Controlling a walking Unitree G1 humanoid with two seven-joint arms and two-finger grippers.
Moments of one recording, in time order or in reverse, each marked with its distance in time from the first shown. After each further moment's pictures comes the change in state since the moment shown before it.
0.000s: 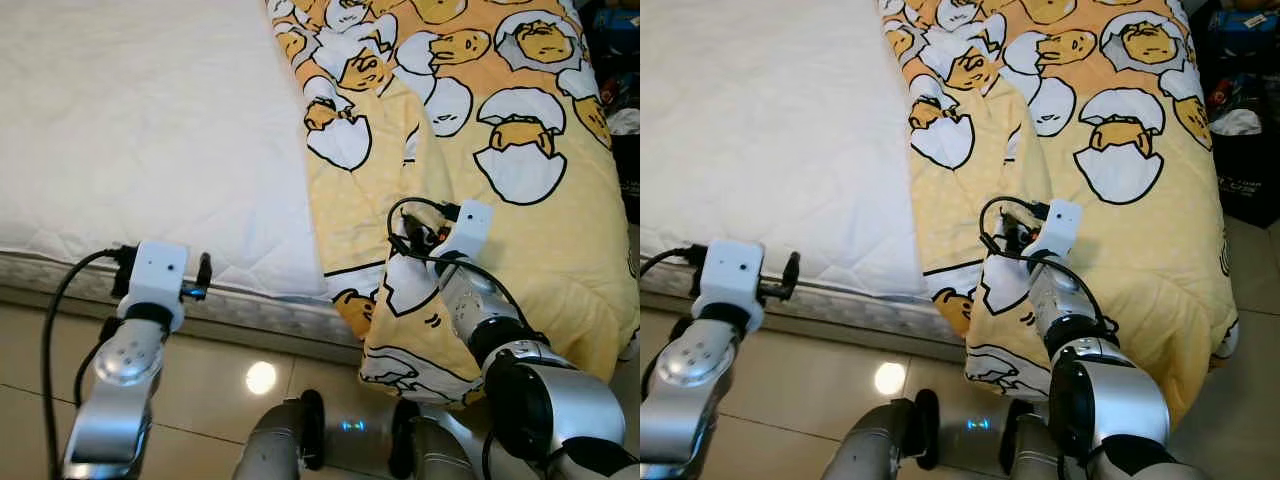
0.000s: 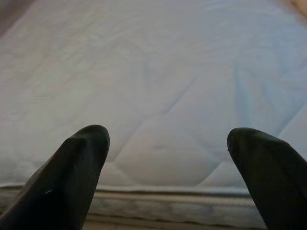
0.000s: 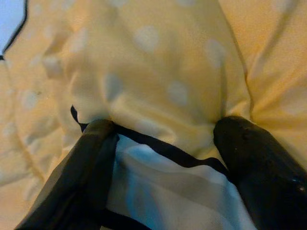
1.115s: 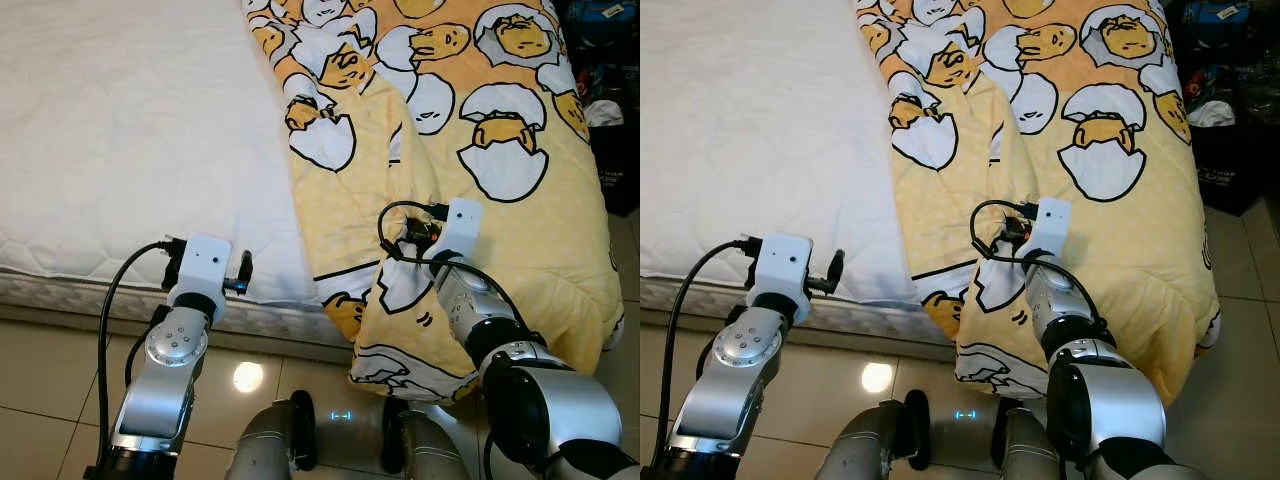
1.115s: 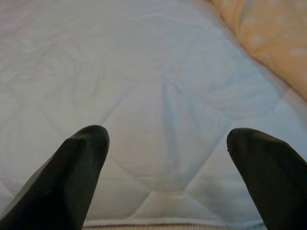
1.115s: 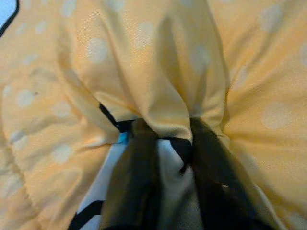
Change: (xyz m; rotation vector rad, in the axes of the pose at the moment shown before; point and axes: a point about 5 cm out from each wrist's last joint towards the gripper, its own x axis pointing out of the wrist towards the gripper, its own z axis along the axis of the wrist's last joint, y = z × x) left arm 0.018 -0.039 0.005 -0.046 -0.012 -0.092; right arm 0.000 0.008 0.000 -0.105 -0.014 0.048
